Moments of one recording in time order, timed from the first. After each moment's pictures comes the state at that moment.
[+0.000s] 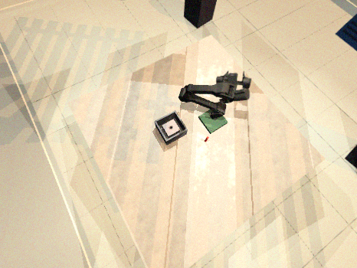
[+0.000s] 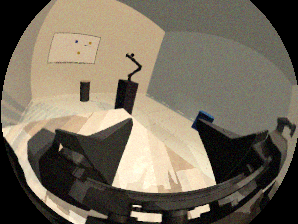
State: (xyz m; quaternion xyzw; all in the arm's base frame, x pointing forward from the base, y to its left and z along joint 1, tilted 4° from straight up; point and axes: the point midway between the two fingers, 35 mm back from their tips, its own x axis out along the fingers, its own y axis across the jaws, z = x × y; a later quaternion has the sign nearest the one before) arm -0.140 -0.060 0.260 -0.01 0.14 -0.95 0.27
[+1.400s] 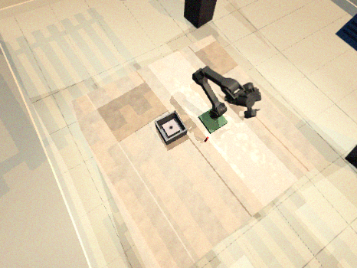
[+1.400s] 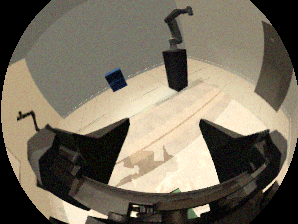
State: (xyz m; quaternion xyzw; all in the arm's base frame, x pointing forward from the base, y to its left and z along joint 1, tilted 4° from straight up) arm -0.114 0.126 0.249 0.20 -0.14 -0.93 -0.29
